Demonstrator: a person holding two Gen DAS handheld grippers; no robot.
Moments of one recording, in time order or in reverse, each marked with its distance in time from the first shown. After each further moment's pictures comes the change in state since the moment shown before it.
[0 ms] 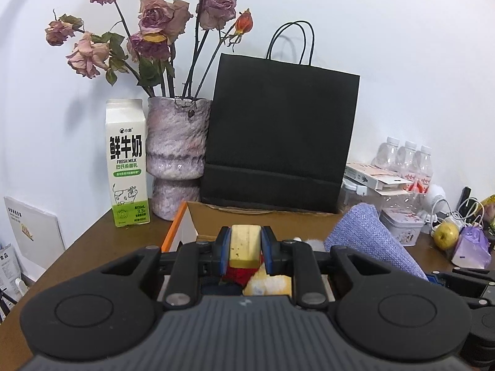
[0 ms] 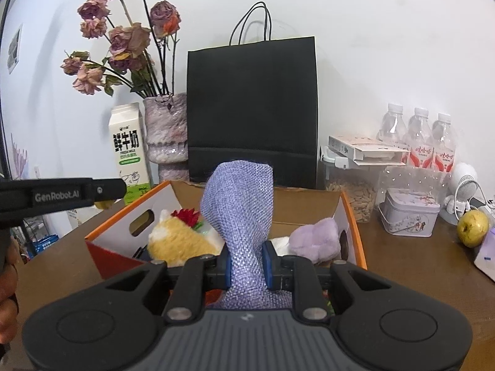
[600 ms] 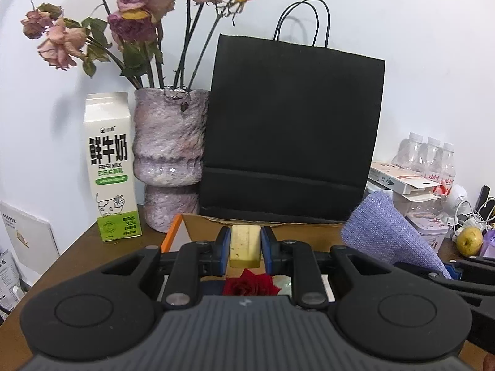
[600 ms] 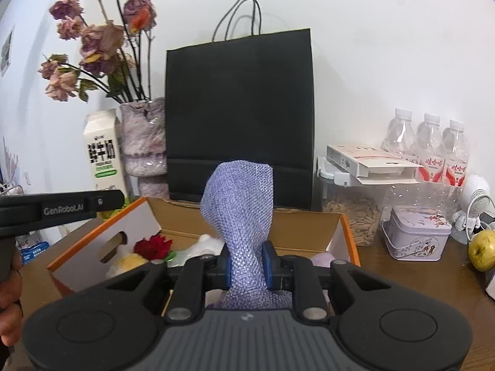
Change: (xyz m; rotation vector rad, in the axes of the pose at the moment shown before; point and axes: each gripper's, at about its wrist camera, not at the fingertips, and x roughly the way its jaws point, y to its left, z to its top) left arm 0.070 0.003 0.012 0.015 0.020 0.017; right arm 0.059 -0.023 0.025 0.004 -0.007 -0.019
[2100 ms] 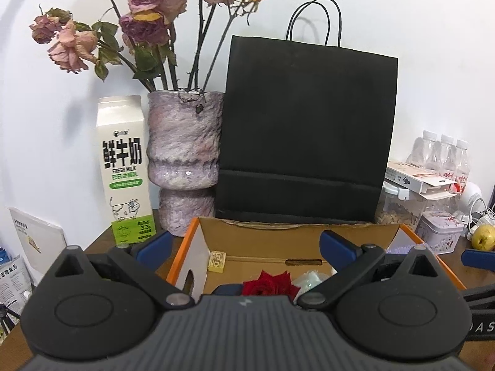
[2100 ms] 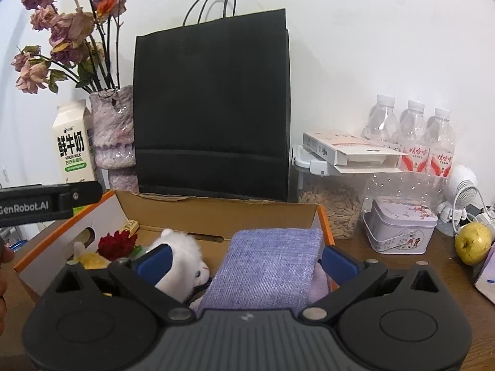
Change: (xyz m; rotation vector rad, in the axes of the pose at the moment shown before) left arm -0.003 0.008 -0.004 0.016 -0.020 0.053; right arm 0.010 -0.010 -0.002 0.004 0.028 -0.076
